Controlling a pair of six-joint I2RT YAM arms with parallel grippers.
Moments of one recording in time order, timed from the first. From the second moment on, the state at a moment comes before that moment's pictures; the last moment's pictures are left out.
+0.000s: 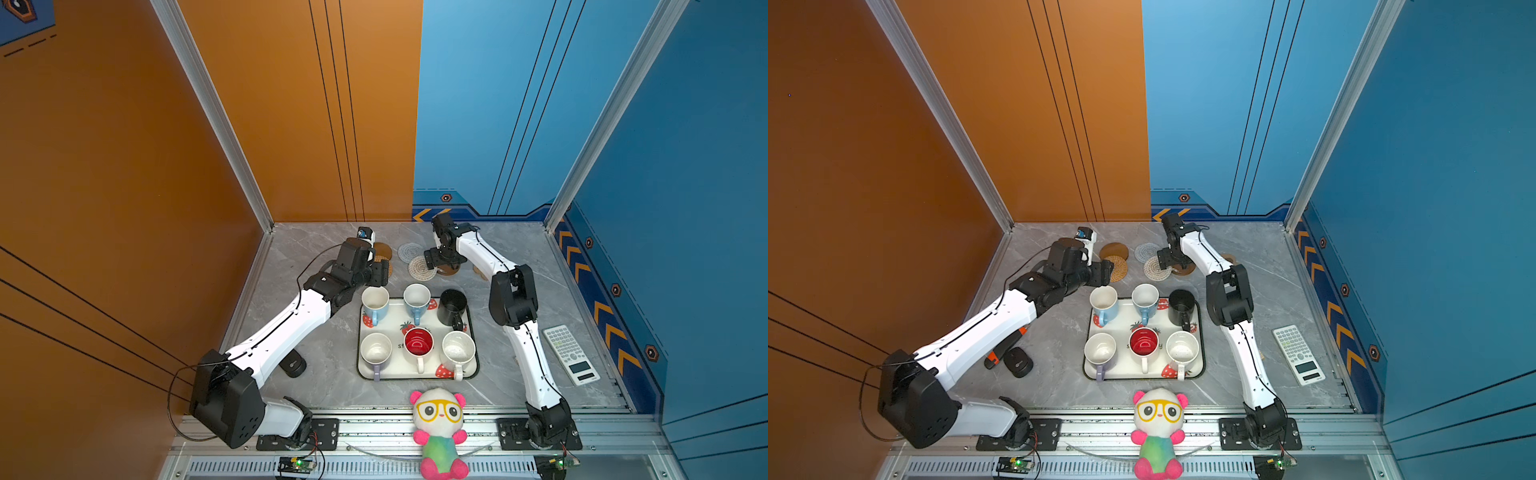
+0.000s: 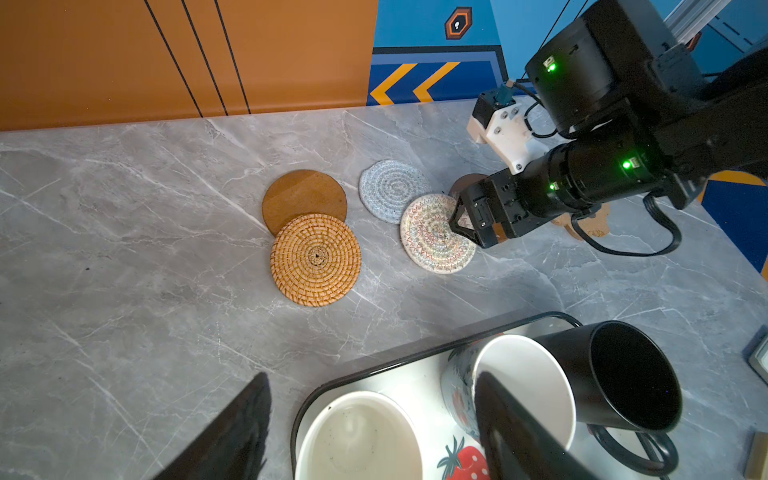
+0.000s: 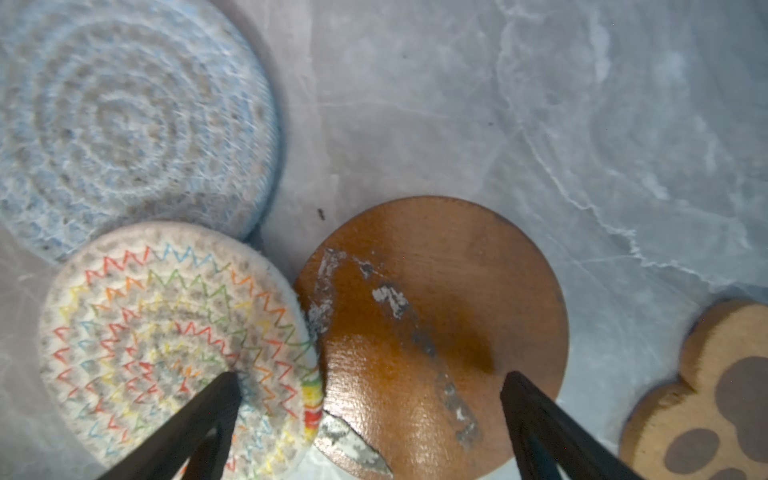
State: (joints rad) left arm -0.50 1.39 1.15 -0.37 -0.13 -0.29; right arm 0.37 2.51 2.27 -0.98 0.10 0.13
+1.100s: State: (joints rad) left arm -0.47 2.27 2.01 -0.42 0.26 -0.34; right arm 0.25 2.48 2.29 -0.90 -0.26 0.26
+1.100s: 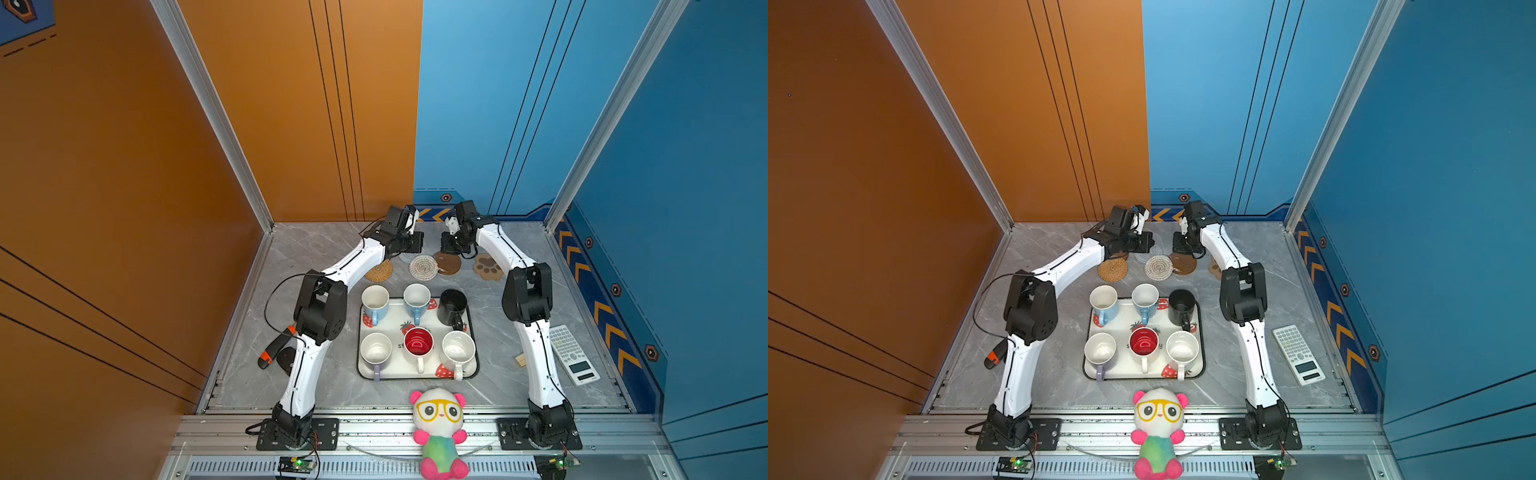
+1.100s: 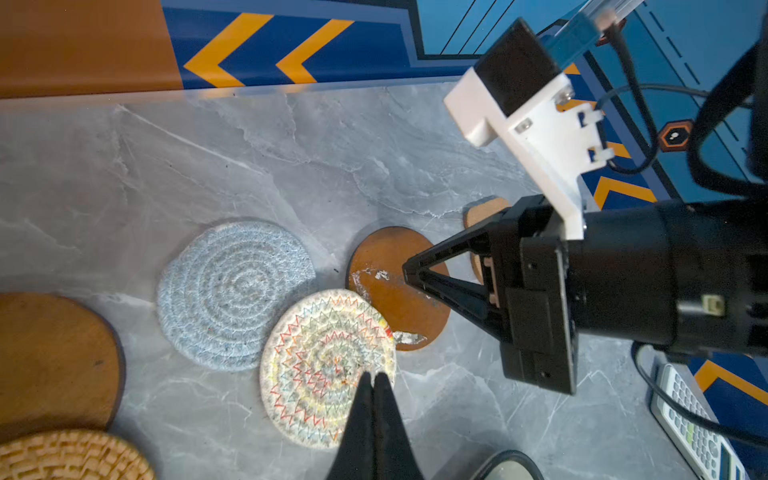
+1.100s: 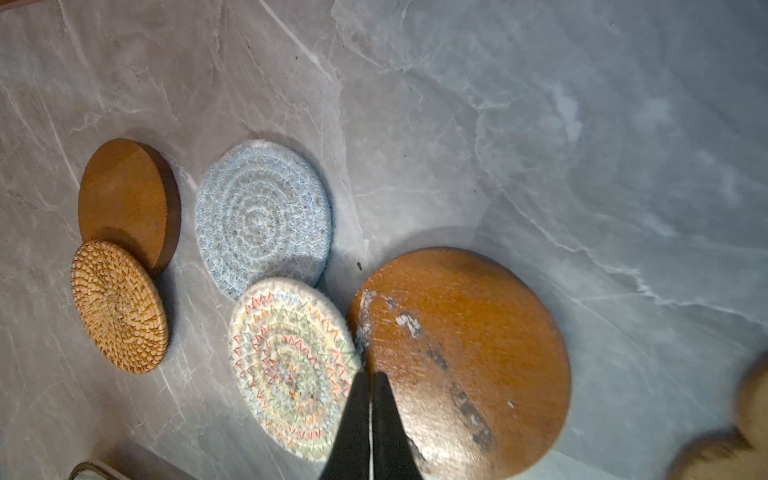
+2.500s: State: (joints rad) left arm -0.37 2.68 2.35 -0.50 0.36 -0.52; right arm 0.30 2.56 2.32 -0.85 -0.38 0.36
